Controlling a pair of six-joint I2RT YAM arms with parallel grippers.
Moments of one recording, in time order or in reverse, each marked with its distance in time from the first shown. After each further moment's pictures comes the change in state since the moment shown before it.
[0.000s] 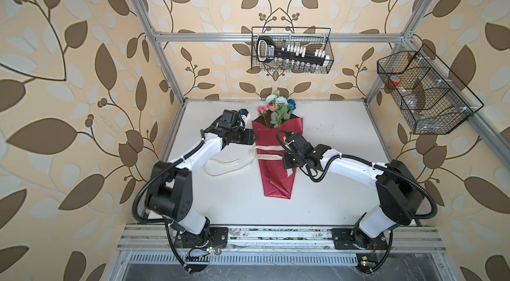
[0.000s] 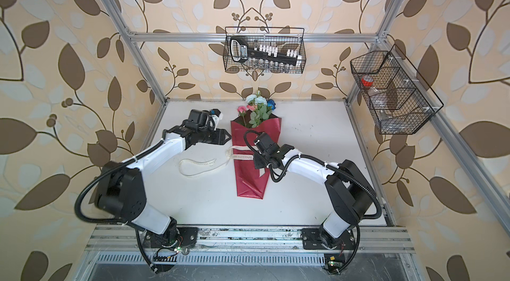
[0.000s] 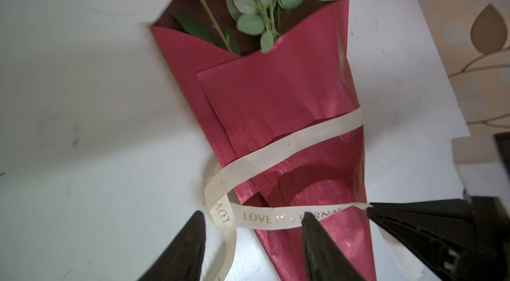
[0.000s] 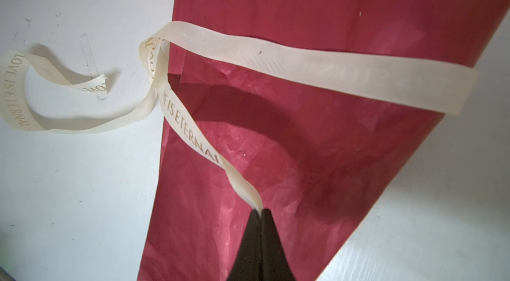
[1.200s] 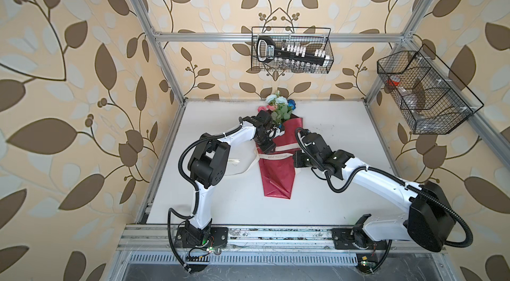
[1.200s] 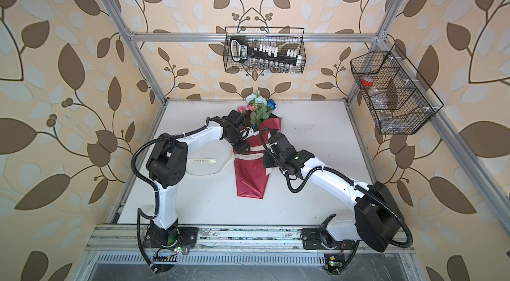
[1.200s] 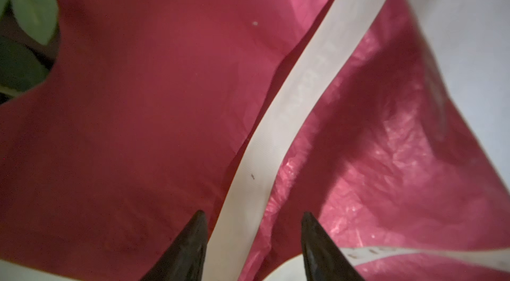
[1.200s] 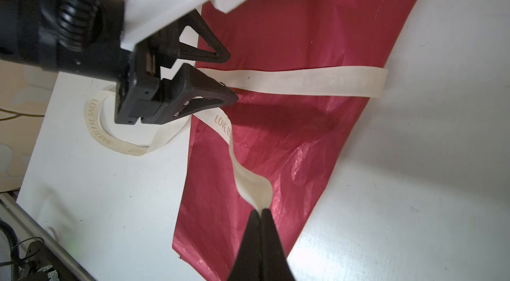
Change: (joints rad) left arm -0.184 0.416 0.381 -0.291 -0.140 0.592; right arm -0.056 -0.249 -0.119 0.034 -0.032 0.048
